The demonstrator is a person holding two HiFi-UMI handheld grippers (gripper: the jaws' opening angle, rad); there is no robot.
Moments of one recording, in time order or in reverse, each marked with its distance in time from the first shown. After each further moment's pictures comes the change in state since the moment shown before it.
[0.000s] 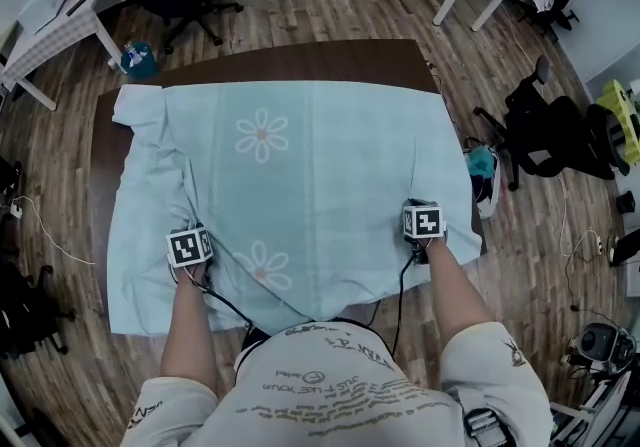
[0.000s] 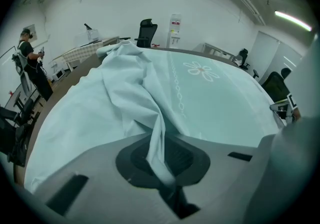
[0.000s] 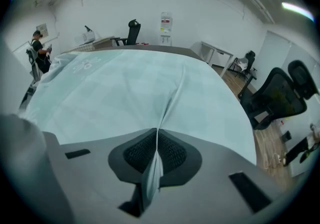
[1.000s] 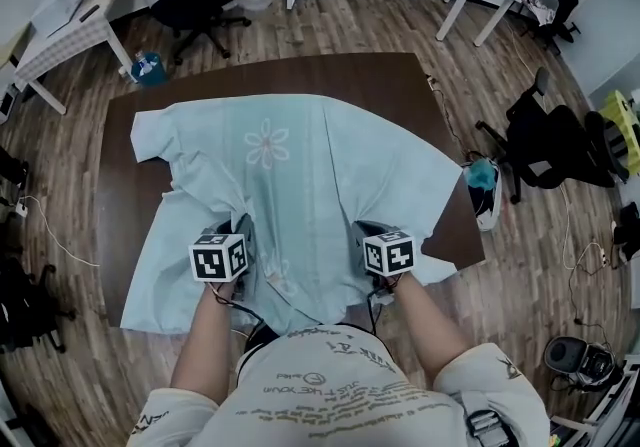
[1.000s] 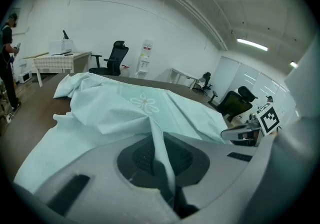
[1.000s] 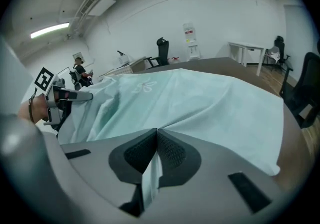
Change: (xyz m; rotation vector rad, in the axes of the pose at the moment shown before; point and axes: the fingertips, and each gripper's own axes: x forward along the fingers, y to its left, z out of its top) left arm -0.093 -0.160 0.050 0.085 -0.248 -0.367; right arm -0.088 0.170 0.017 -0.009 -0.156 0.436
